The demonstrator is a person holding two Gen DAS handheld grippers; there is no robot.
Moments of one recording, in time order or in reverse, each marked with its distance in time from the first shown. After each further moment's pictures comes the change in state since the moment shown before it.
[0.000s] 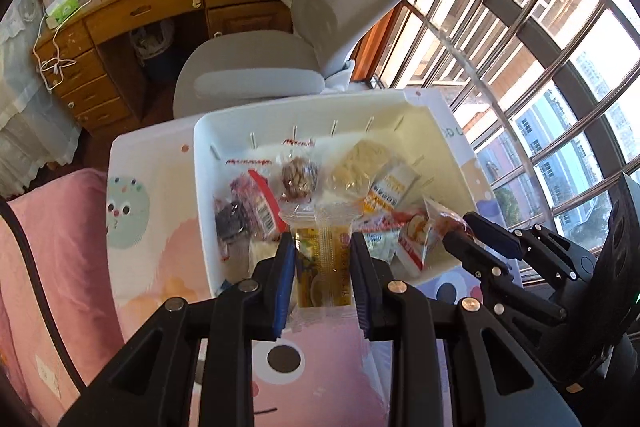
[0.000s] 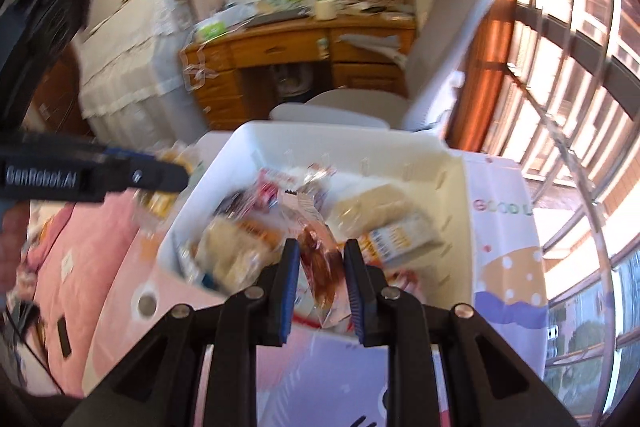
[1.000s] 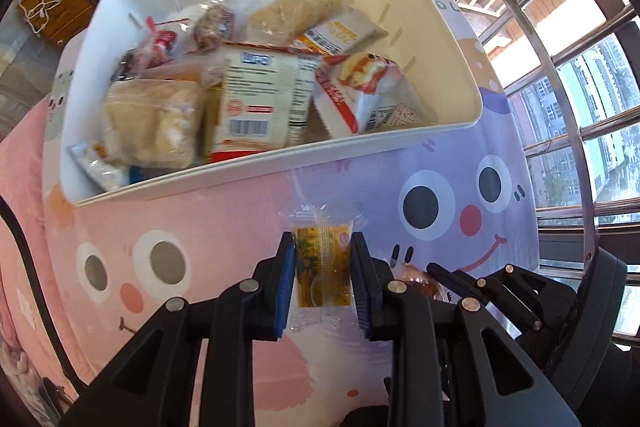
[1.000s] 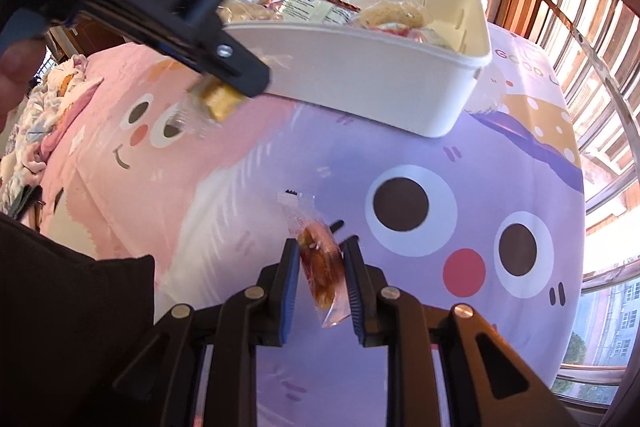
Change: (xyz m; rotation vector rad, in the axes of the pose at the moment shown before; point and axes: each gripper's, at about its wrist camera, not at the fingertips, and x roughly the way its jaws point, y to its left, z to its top) left arm 0.092 -0.104 -0.094 -0.057 0.283 0.073; right arm 0.009 -0.043 -0.169 -0.176 0.272 0.124
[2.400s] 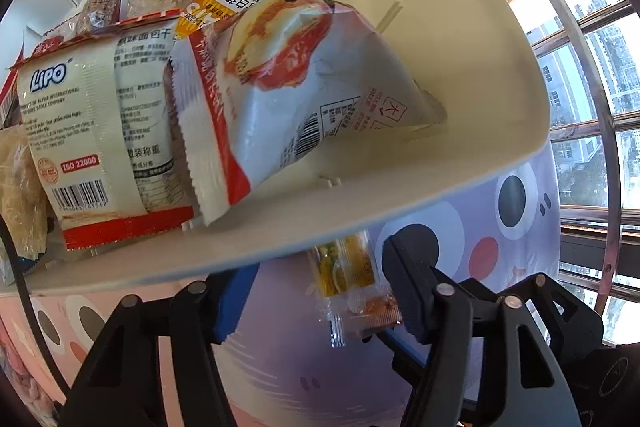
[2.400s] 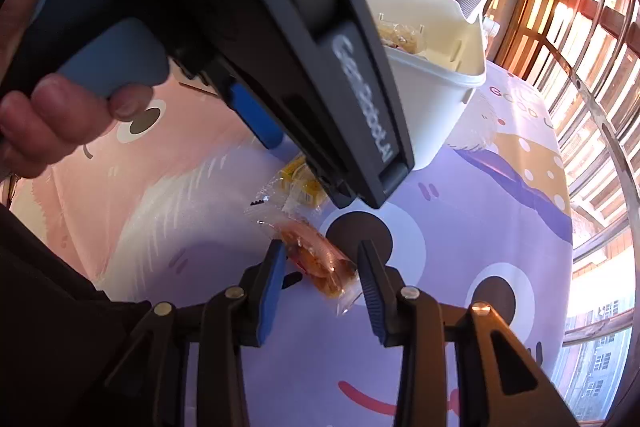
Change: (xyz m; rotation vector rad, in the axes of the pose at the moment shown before) left arm 0.116 -0.063 0.041 0.078 0.122 -0.024; right arm 0.022 -0.020 -0.008 -0.138 -0.112 -0.087
